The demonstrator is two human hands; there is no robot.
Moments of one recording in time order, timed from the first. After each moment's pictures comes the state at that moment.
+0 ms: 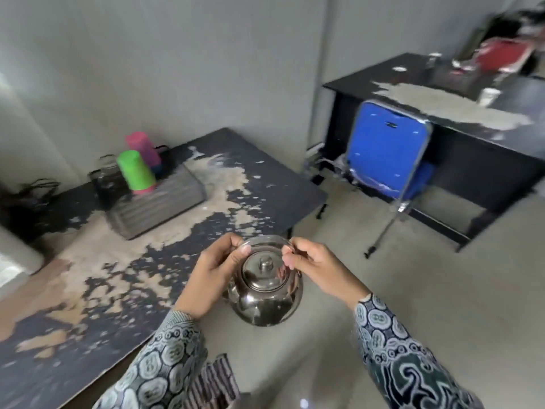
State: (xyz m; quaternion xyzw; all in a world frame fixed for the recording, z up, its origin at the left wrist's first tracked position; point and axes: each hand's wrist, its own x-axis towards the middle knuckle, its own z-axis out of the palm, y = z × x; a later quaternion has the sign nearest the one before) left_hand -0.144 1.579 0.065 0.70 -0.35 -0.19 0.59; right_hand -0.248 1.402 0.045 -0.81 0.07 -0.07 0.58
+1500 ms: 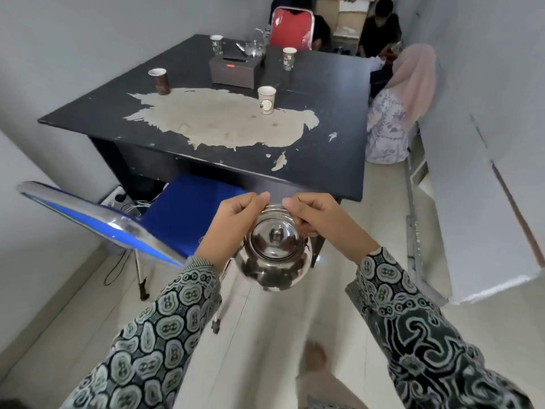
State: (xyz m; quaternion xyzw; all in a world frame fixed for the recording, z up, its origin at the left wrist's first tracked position) left_hand -0.287 0.664 0.076 0.58 -0.45 -0.39 0.55; right_hand -0.435 0.589 0.083 -0.70 0.28 -0.23 0.61
